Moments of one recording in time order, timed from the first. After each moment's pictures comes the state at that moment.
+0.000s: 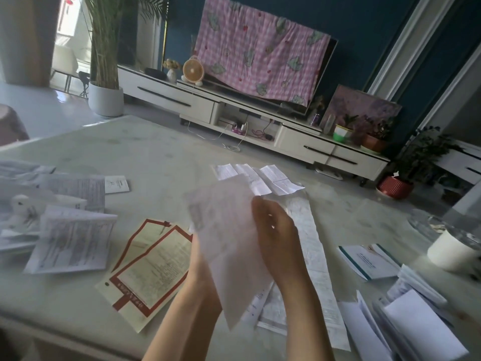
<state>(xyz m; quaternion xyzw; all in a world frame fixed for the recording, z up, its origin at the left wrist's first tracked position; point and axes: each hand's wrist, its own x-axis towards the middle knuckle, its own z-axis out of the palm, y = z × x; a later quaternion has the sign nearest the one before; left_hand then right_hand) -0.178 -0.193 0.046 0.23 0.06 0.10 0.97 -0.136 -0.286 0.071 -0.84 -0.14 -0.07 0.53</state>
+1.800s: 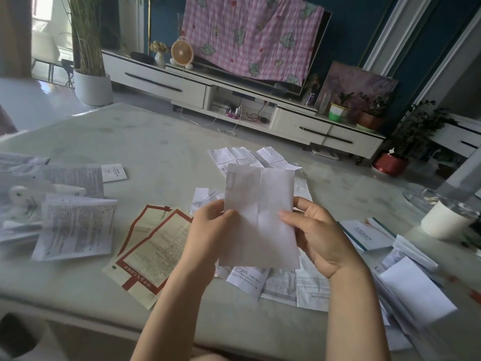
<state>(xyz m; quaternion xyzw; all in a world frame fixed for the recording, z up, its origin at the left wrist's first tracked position) -0.171 -0.185 0.045 0.61 0.09 0.07 0.79 -0.137 -0.339 0.075 -0.72 -0.07 0.11 0.68</state>
